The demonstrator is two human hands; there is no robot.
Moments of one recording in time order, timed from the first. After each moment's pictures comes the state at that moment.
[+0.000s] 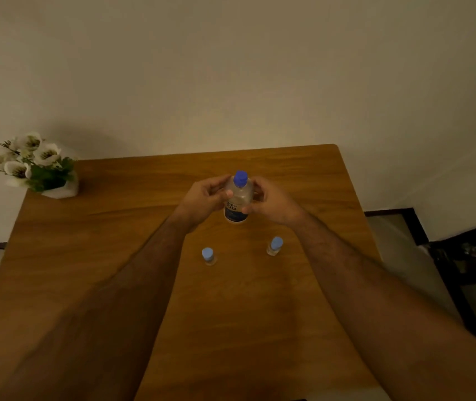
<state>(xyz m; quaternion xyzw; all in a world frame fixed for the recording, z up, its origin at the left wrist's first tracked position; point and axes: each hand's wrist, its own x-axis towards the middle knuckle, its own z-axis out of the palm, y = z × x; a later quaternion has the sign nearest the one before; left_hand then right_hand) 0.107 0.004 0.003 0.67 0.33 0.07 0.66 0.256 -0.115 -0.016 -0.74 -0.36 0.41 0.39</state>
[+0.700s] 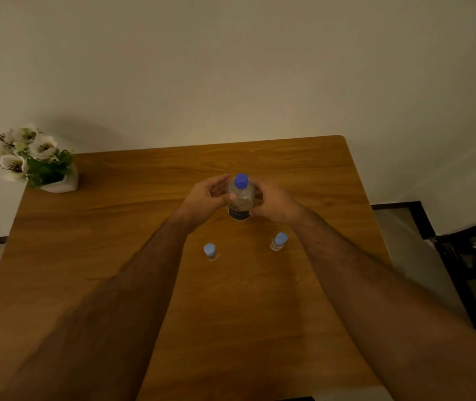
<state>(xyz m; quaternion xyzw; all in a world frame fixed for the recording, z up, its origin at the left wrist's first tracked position) 0.103 -0.001 -0.009 0.69 0.34 0.05 0.64 0.253 -0.114 -0.034 -0.77 -0.40 0.39 0.31</state>
